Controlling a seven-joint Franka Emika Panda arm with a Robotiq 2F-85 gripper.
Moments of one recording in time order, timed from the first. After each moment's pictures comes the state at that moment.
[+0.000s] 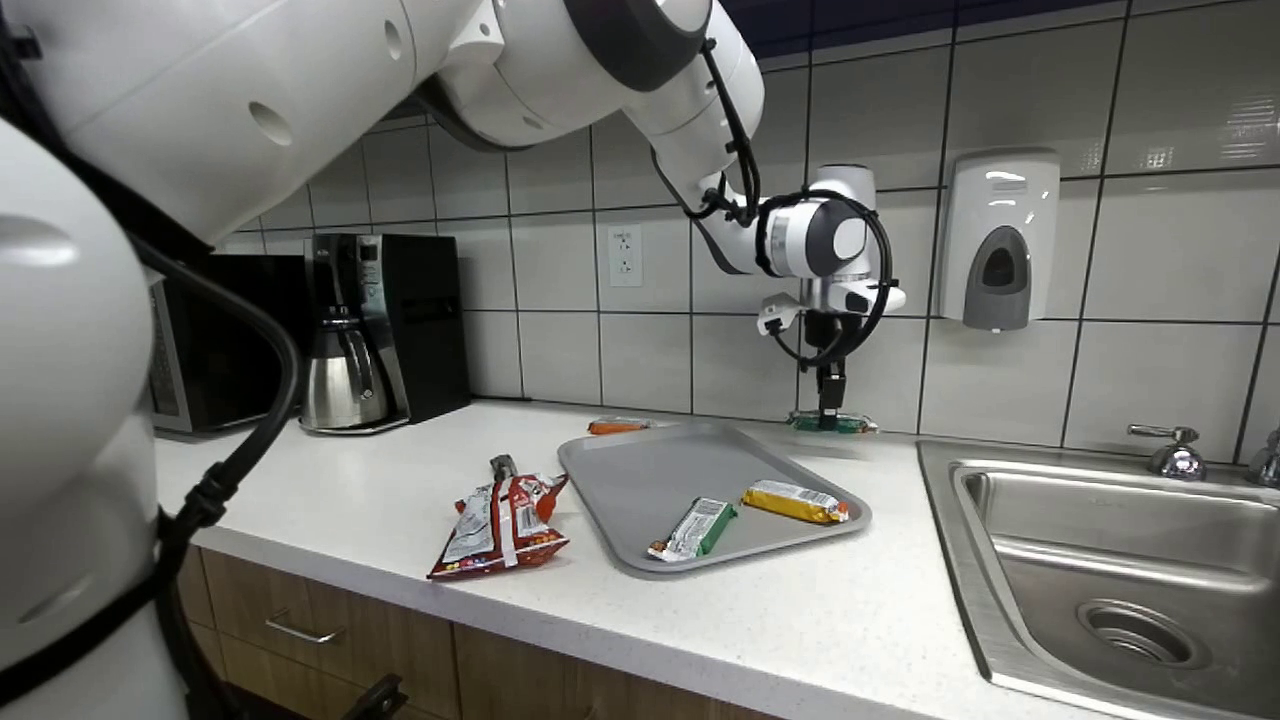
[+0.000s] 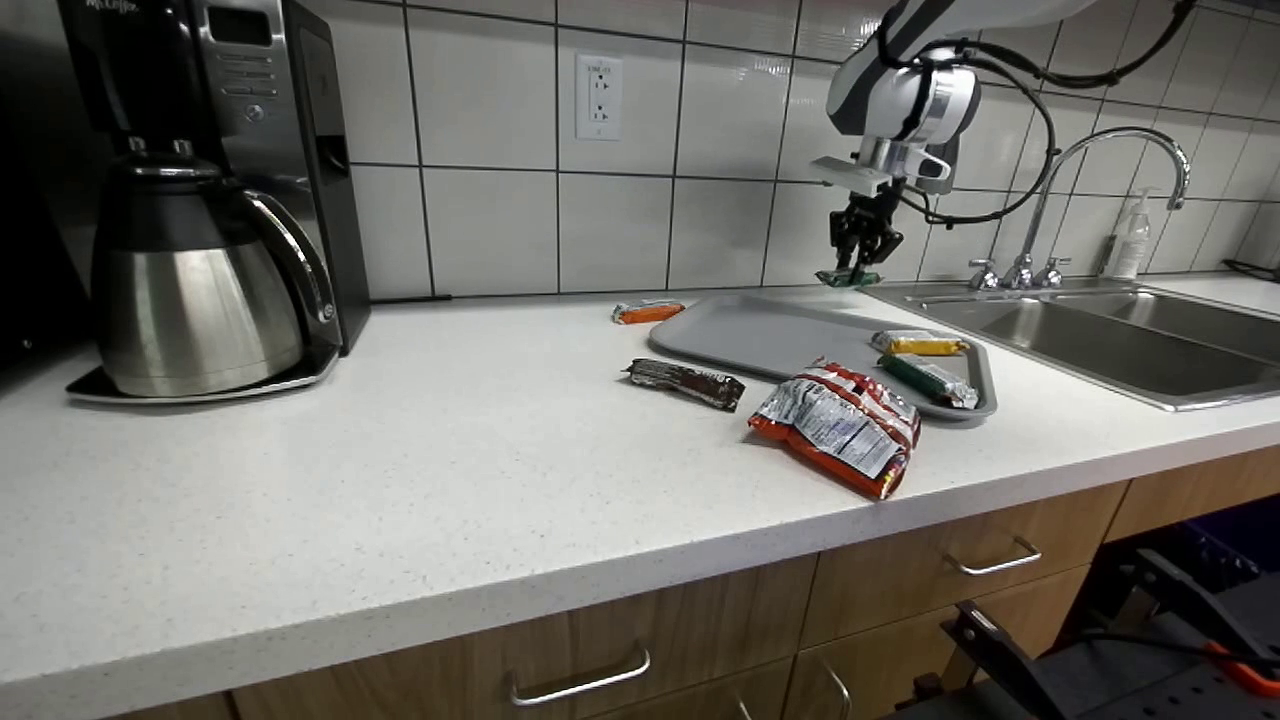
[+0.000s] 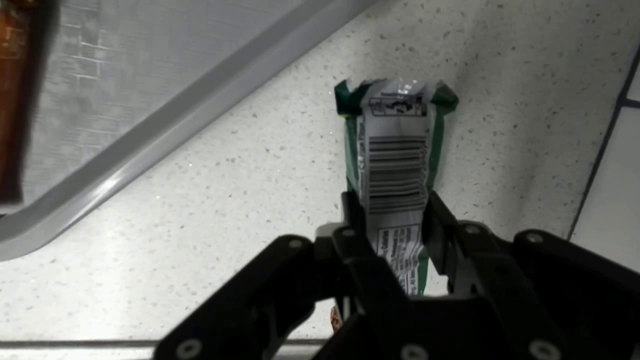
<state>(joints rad) -0.20 0.84 -0.16 -1.26 0.21 2.22 0.94</state>
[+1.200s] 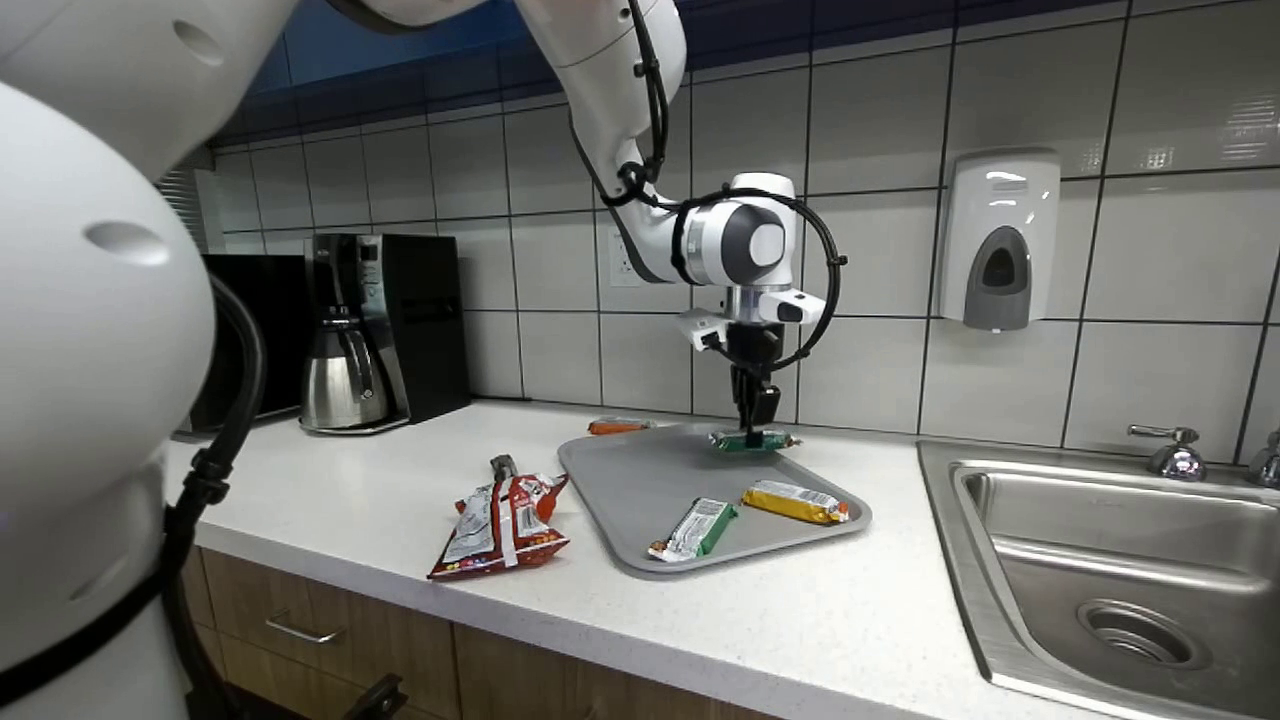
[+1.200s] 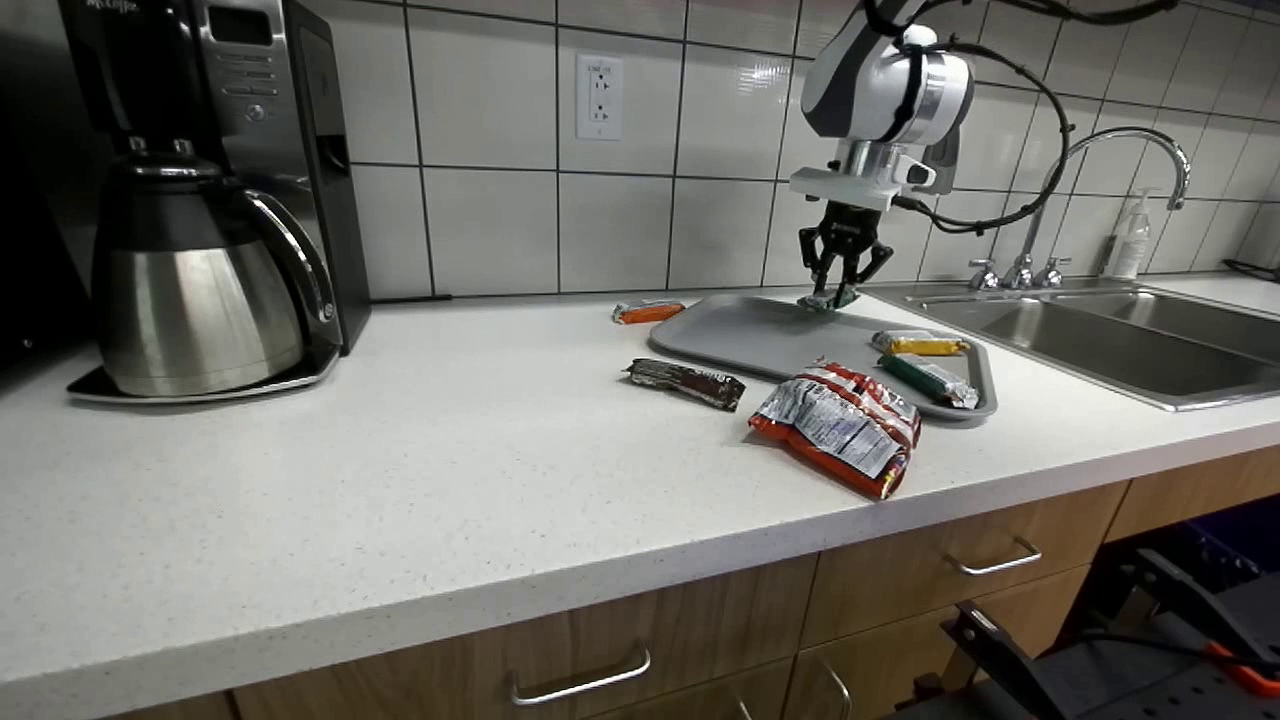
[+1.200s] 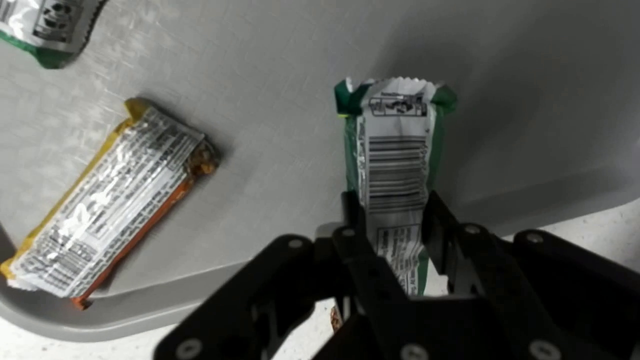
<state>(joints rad) -0.06 0.57 -0.16 -1.74 0.18 2.37 0.67</state>
